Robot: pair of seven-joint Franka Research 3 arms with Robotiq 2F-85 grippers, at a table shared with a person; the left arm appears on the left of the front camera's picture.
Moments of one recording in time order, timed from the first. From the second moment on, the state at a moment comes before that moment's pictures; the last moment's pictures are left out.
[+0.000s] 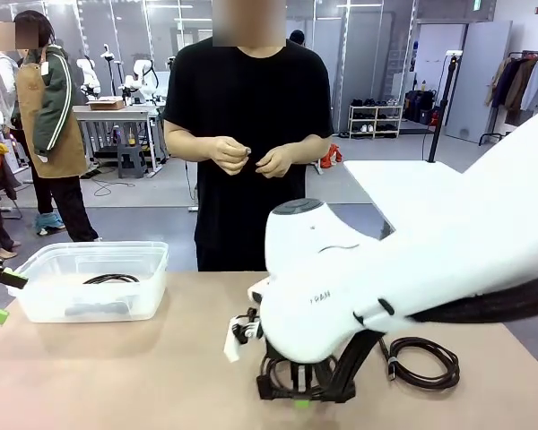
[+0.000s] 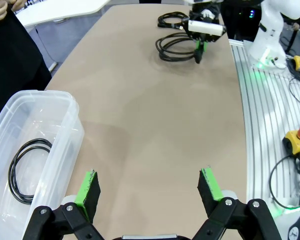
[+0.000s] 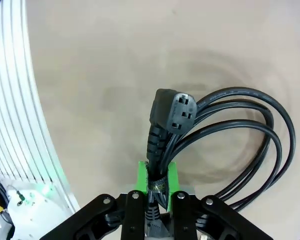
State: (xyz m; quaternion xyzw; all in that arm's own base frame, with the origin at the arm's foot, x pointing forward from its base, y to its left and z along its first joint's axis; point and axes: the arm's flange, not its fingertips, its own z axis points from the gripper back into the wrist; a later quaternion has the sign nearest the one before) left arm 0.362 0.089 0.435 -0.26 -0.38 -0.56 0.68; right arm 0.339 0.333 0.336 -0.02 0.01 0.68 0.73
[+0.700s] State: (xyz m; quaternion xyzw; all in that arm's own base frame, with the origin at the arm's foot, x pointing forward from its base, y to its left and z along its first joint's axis) left arm 0.362 0.089 0.435 -0.26 -0.38 -0.56 0.68; right arm 0.318 0.363 0.335 0.03 -0.01 0.69 0.72
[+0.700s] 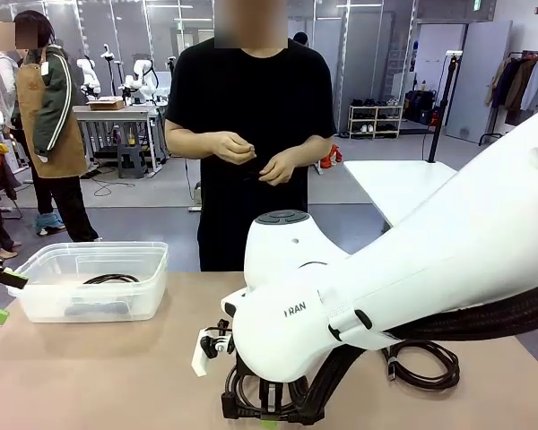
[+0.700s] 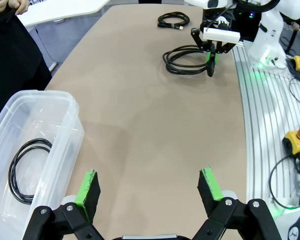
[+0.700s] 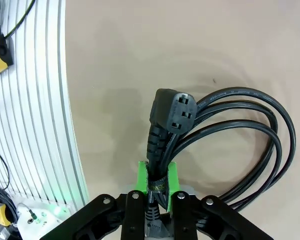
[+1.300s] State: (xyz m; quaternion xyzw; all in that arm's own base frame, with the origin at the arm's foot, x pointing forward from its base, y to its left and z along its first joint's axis) left arm 0.353 0.028 0.479 -0.26 -0.36 -0.59 0.67; right arm 0.338 0.339 0.356 0.06 -0.03 0.69 0.72
